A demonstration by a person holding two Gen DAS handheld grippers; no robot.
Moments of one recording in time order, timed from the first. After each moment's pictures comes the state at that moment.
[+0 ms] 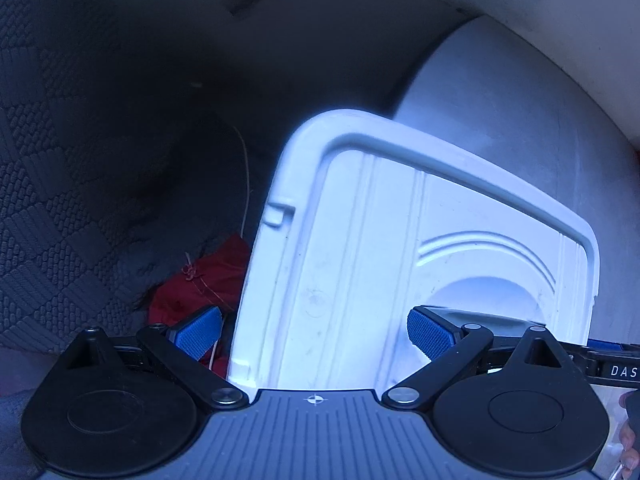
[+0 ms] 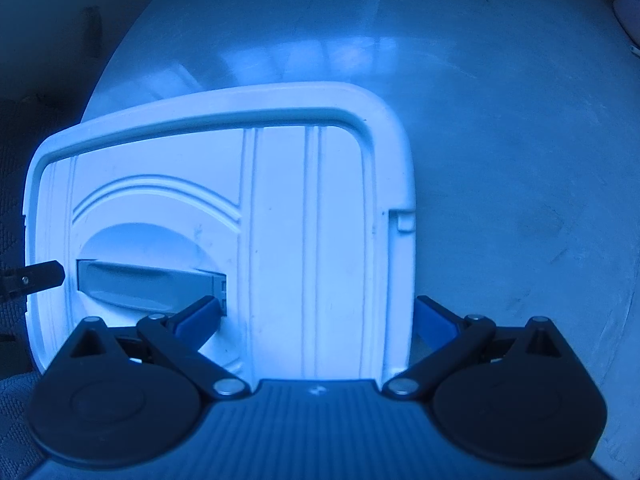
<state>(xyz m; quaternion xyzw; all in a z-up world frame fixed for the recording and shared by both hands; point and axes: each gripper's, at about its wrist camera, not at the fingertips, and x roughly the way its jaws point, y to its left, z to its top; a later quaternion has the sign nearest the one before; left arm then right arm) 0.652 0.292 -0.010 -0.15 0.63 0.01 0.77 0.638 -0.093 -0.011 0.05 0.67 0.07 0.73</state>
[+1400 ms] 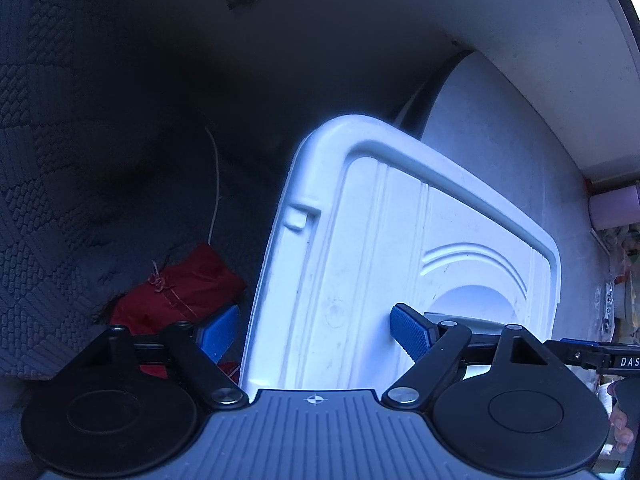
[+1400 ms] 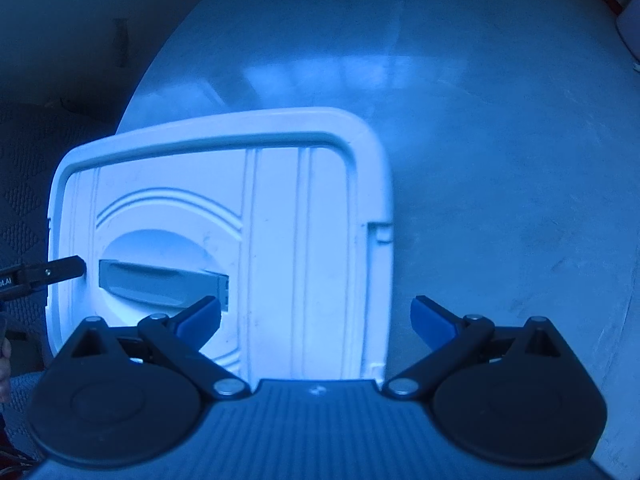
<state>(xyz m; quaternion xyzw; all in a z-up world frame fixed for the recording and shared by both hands) 0.639 0.350 -0.033 -0.24 0.58 -0.07 0.78 0.622 -0.092 0.011 0.06 0.66 0.08 0.75</state>
